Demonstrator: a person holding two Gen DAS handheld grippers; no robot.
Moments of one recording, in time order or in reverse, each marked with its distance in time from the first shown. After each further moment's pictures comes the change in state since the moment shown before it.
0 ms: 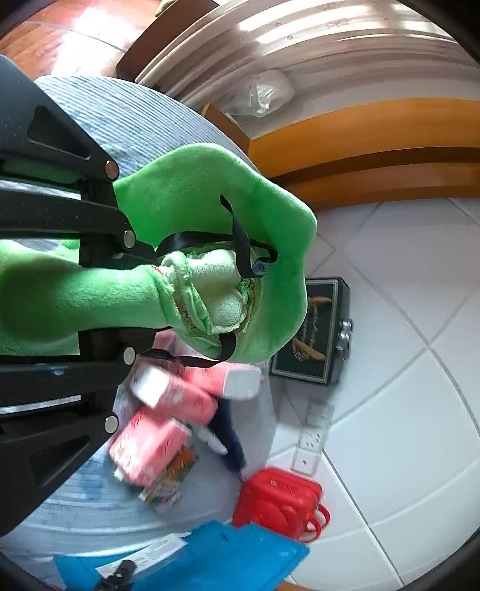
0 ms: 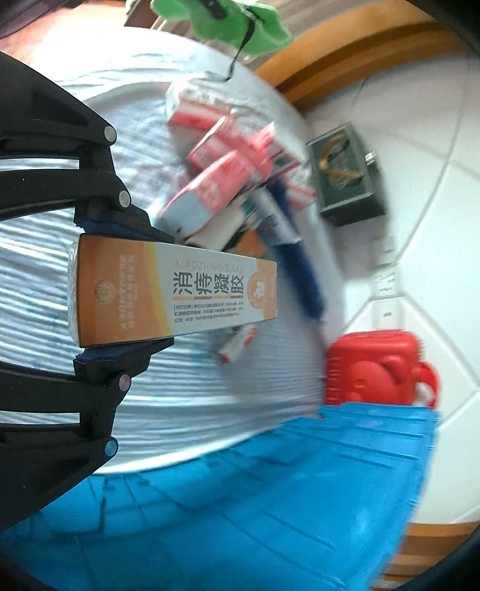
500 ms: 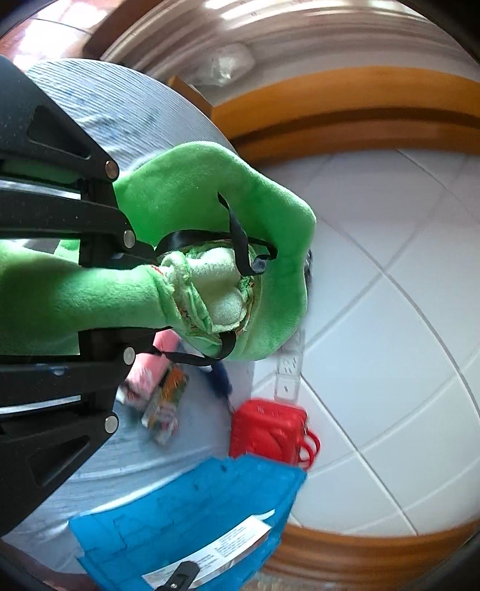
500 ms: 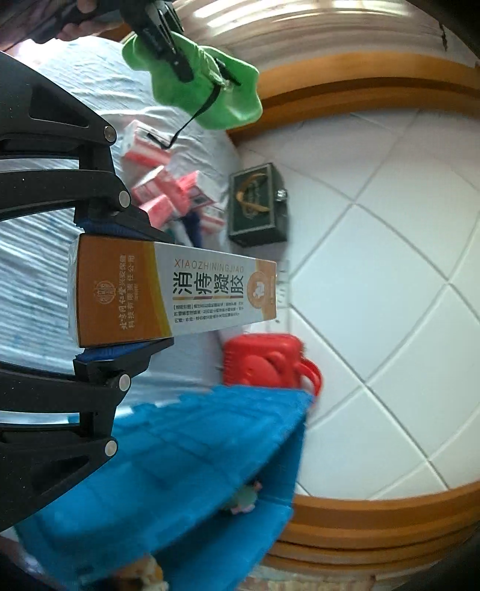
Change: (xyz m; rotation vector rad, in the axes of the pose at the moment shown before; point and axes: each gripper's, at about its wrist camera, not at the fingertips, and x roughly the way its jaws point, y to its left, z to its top) left arm -0.087 -0.086 -0.009 0.090 -0.129 -0.151; right arm -0.148 0.005 -0.002 -0.087 -0.346 0.020
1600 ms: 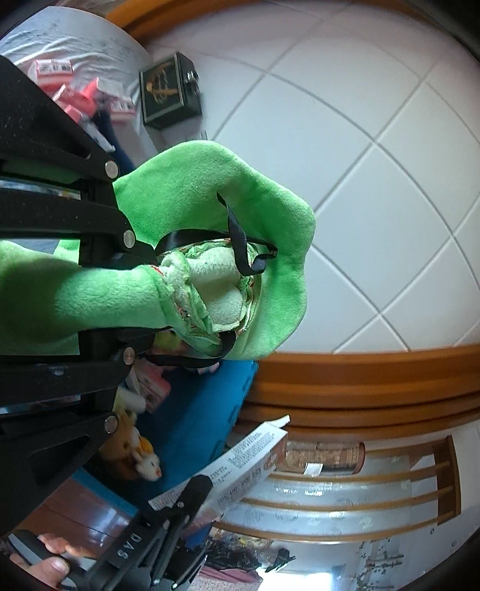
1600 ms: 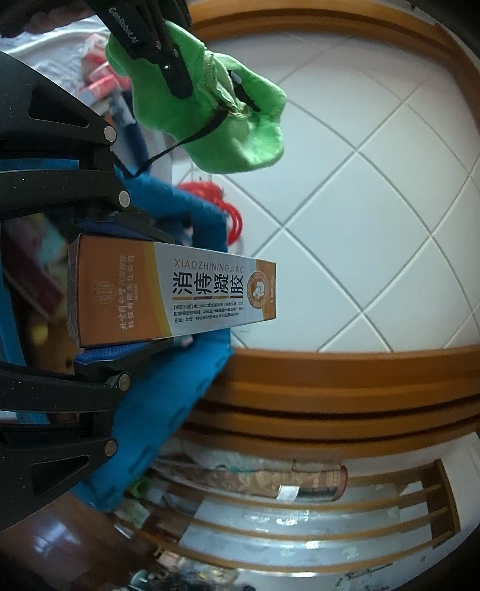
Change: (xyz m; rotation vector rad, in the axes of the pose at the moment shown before) left arm -0.087 -0.350 0.057 0.206 -0.212 -0.303; right arm -0.134 -0.253 0.037 0.048 -0.231 -0.289
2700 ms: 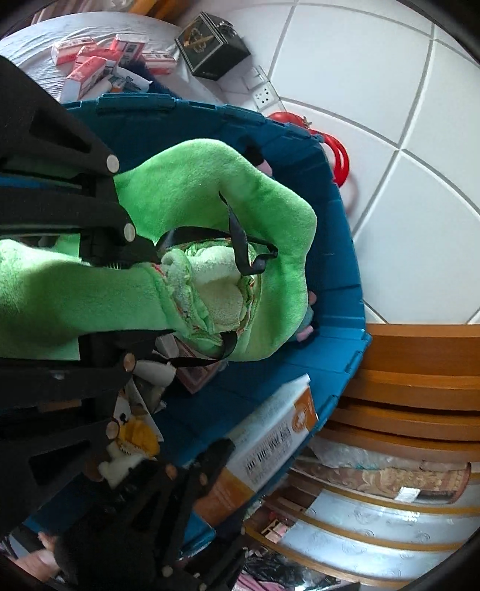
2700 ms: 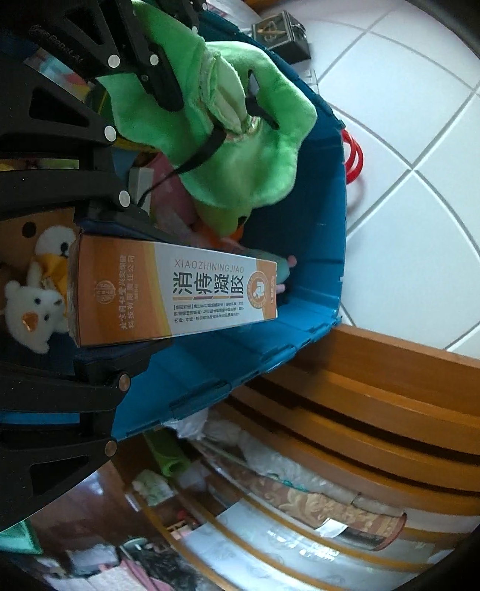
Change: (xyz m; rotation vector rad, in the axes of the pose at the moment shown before) left arm 0.222 -0.128 0.033 0.001 0.498 0.028; right arm 0.197 -0.095 -0.006 -0.174 0.492 -0.002
